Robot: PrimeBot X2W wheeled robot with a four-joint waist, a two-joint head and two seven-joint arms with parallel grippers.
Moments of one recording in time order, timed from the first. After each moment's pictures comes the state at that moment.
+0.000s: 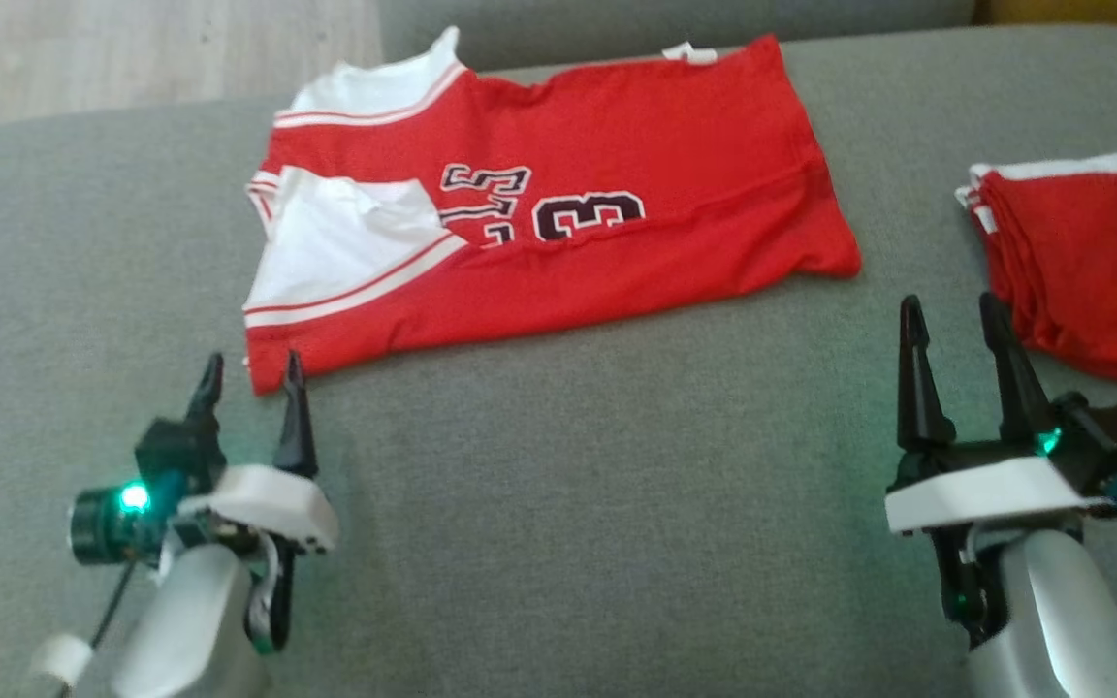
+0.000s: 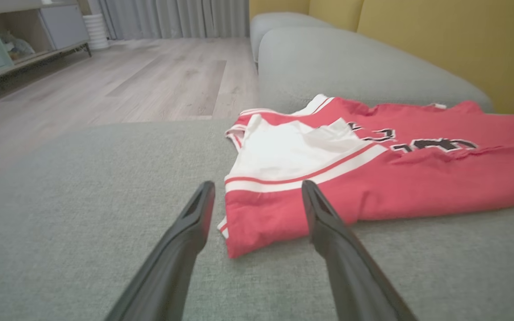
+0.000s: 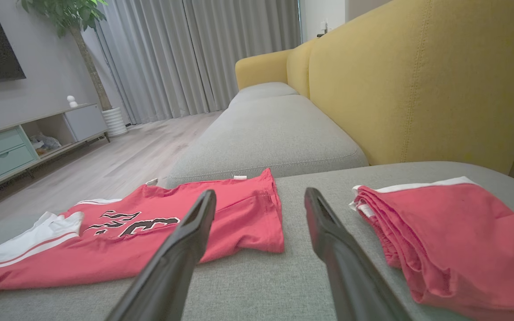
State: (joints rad) left arm -0.34 0.16 -0.26 0.58 -0.32 0.11 -0.19; right arm -0.17 -0.05 0.01 0.27 0.18 0.13 -0.25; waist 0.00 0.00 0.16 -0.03
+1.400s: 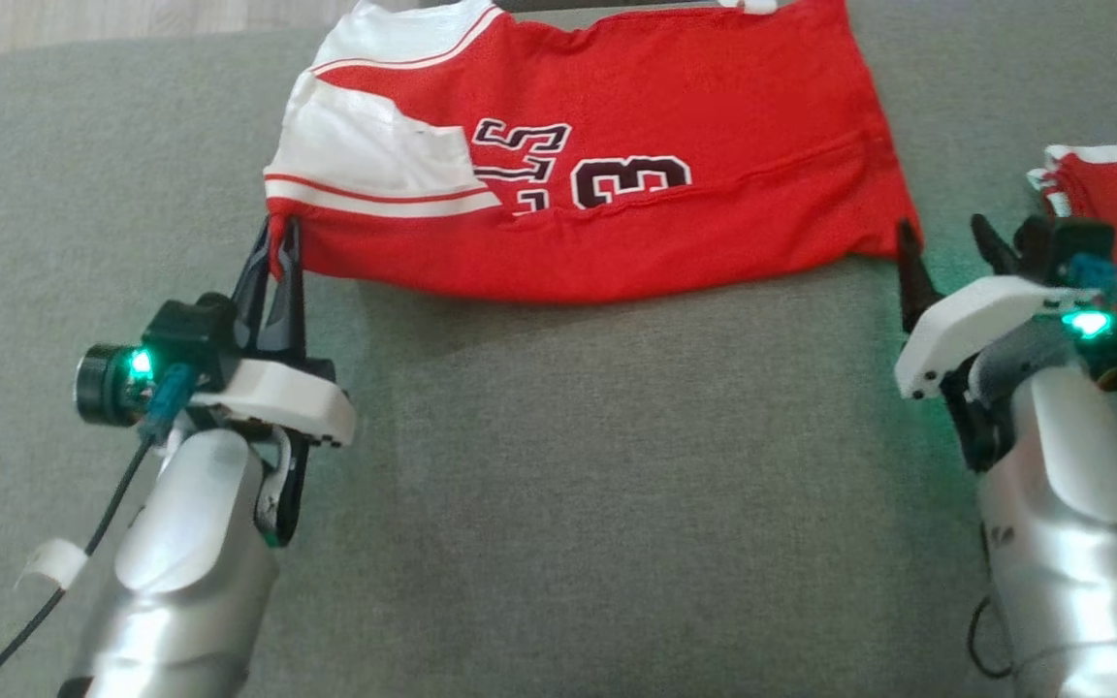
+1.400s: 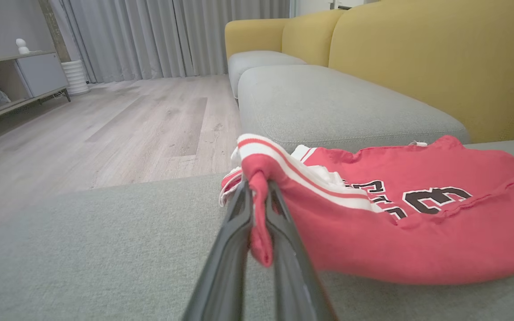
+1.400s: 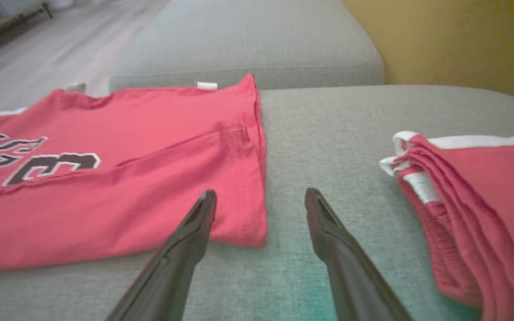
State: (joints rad) left arm -0.55 0.17 -0.32 0.63 -0.30 0.03 -0.25; right arm -0.58 -0.05 -0.14 0.71 -0.03 0.13 0.05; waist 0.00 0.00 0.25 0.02
